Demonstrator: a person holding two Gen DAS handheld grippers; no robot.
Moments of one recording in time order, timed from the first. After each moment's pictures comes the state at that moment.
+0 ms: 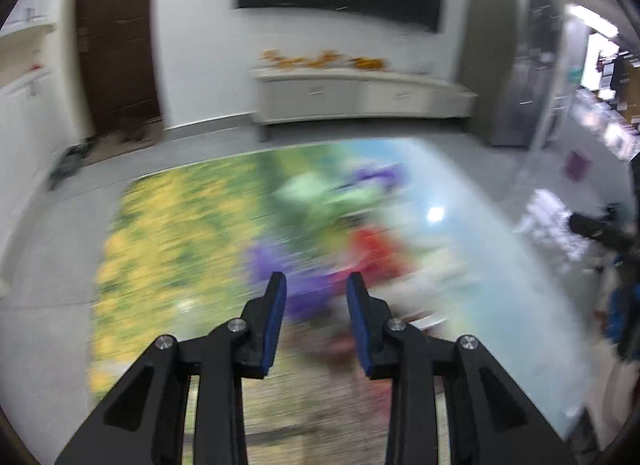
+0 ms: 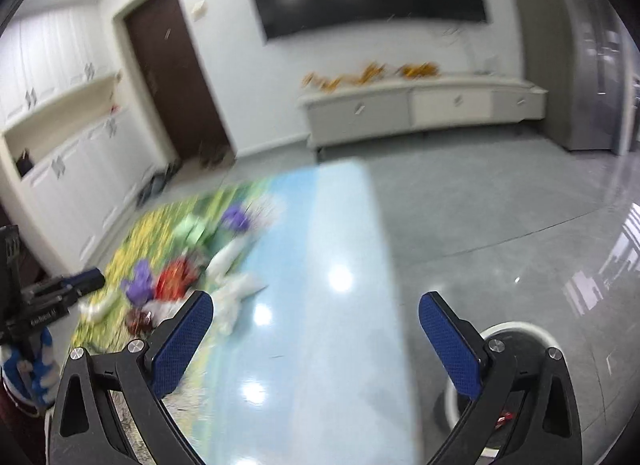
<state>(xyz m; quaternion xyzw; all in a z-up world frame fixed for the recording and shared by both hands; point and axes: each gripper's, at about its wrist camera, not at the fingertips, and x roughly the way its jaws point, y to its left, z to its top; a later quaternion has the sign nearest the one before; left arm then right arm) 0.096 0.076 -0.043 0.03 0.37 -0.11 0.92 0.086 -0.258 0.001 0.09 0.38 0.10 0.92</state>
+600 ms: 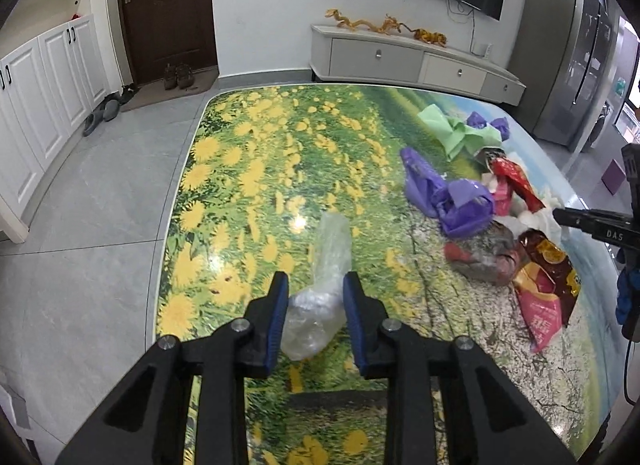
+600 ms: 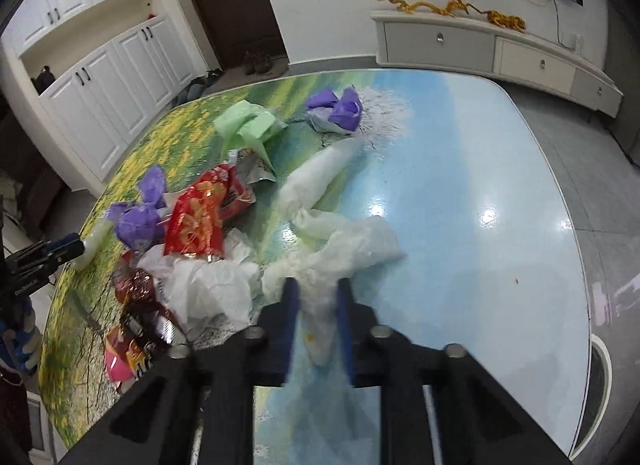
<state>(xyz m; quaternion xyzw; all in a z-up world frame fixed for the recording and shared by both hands) 0.092 0.170 -0.102 0.00 0.43 -0.06 0.90 0.136 -0.140 -0.082 0.01 0.48 0.18 0.86</state>
